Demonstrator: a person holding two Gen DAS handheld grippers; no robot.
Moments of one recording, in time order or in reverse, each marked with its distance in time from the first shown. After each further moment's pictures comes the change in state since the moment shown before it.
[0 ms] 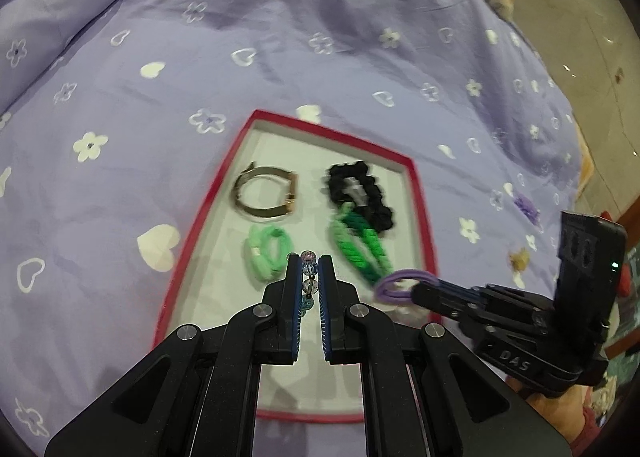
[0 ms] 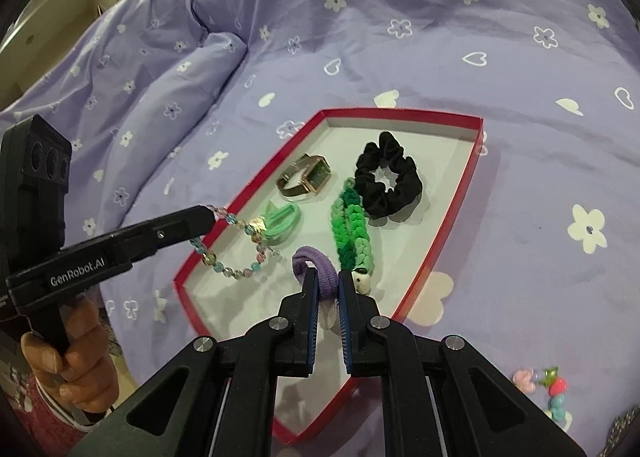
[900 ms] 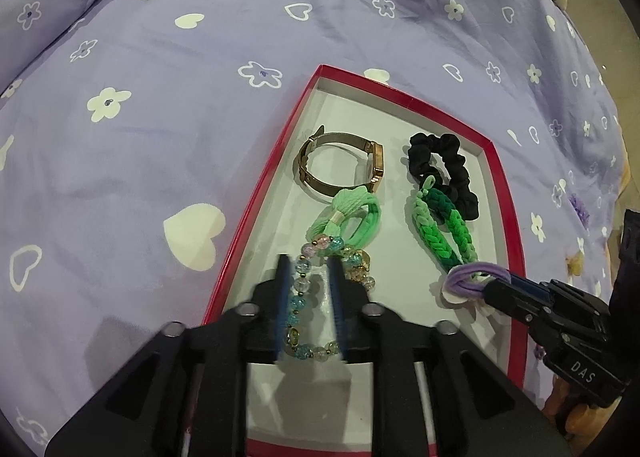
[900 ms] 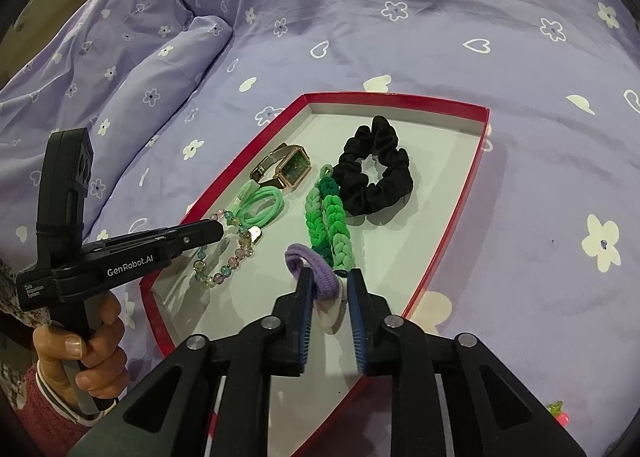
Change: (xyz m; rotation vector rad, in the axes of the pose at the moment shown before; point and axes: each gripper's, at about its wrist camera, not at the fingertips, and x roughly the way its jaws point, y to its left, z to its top) left arm 0.044 0.034 -0.002 -0.044 0.079 0.119; right arm 0.024 -0.003 0.006 -0.014 0.035 -0.029
